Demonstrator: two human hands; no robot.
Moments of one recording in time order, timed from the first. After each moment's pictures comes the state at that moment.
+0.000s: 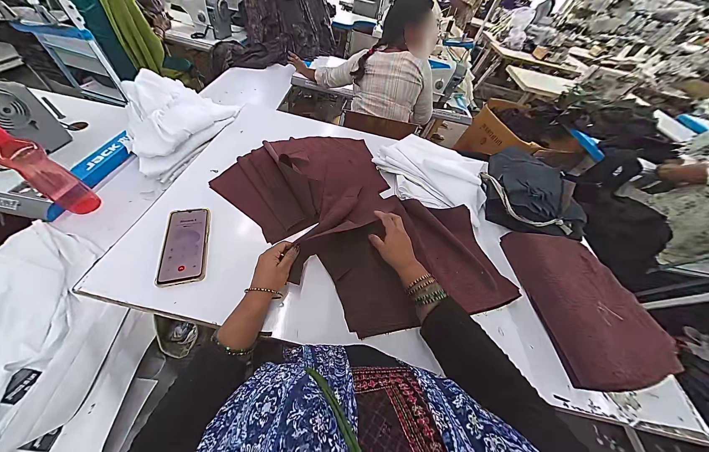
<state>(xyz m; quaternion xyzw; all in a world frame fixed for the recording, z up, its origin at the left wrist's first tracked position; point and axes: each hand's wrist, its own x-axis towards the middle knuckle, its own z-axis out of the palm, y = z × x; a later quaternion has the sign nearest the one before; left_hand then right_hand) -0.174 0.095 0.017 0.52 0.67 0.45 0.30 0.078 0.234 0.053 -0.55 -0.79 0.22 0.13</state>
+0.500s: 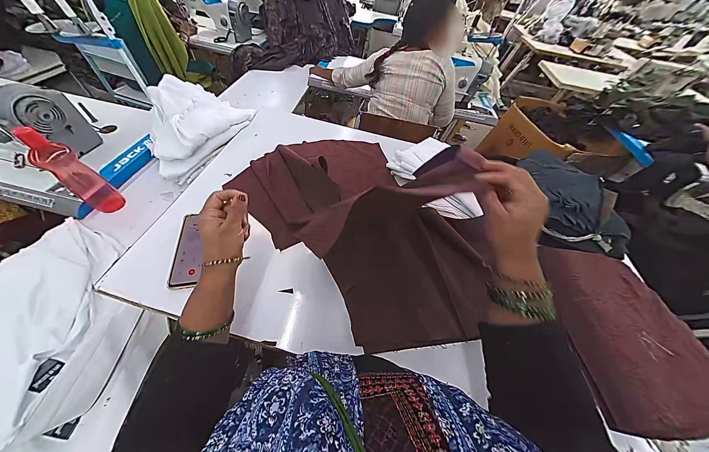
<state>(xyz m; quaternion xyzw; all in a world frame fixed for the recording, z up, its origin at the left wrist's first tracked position) -0.226 0.106 0.103 0.35 0.56 0.72 0.20 0.152 0.256 0.170 -0.35 -0.79 0.07 0.50</state>
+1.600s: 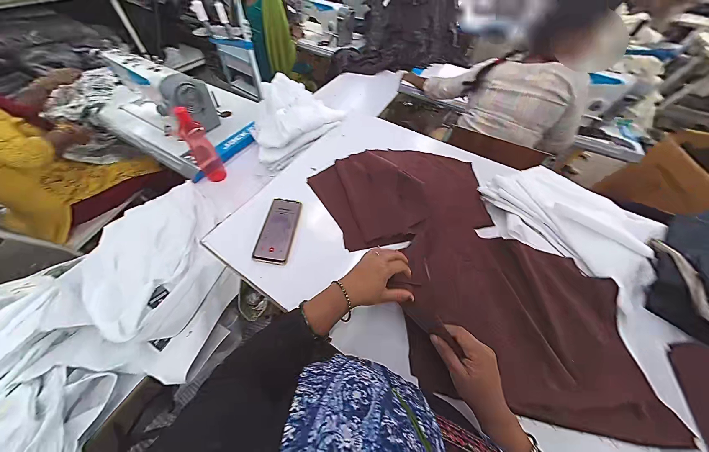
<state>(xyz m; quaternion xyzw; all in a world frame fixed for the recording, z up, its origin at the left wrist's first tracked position) -0.163 0.118 0.040 0.75 0.53 0.34 0.20 0.097 0.125 0.008 -0.32 -0.83 0.24 0.38</state>
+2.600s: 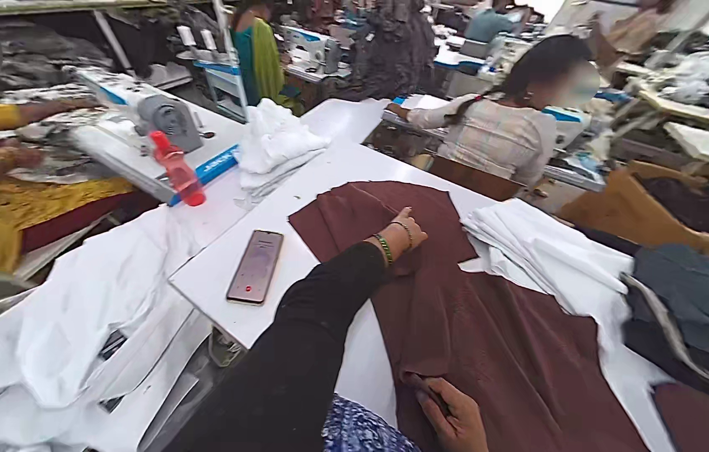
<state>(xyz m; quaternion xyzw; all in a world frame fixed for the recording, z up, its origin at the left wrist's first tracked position) -0.159 0.348 0.083 0.80 0.58 -0.11 0.09 0.104 0.132 -0.003 -0.30 -0.85 0.28 0.34</state>
